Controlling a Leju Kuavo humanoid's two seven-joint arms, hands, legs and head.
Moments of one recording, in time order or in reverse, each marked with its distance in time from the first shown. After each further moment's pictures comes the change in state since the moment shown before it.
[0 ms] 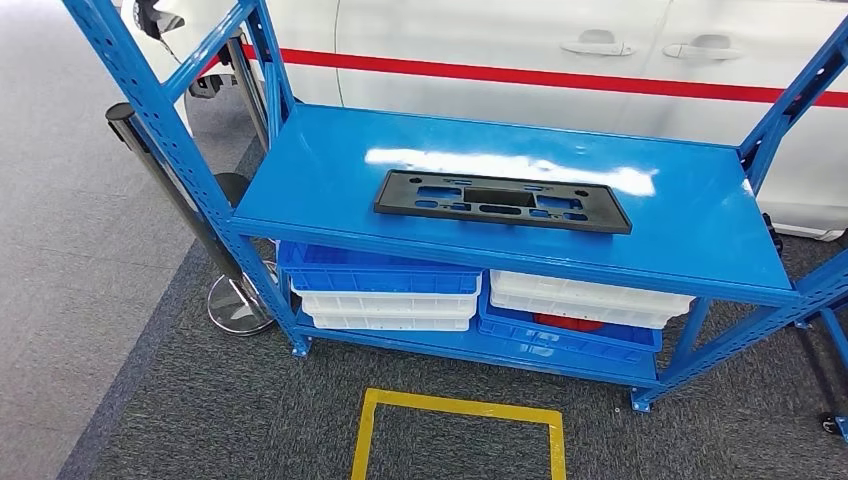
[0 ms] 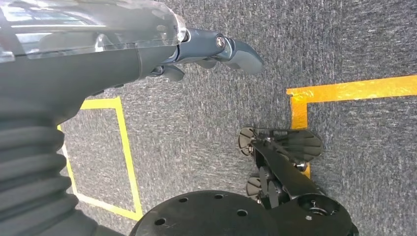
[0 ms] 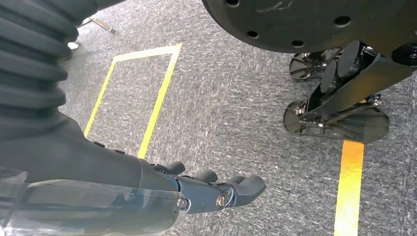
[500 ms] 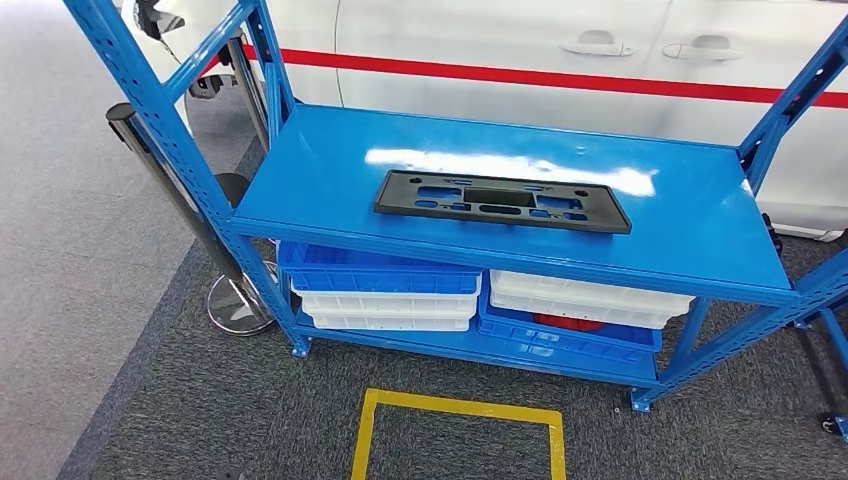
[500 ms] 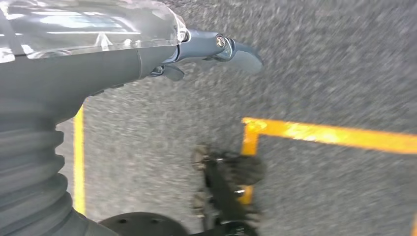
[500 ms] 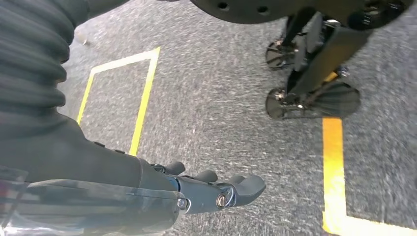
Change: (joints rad) left arm -0.066 0.000 0.139 0.040 0.041 0.090 -0.133; right arm -0.062 -0.041 0.076 0.100 -0.202 -0.064 -0.074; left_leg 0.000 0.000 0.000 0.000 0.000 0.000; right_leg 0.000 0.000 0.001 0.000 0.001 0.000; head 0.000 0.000
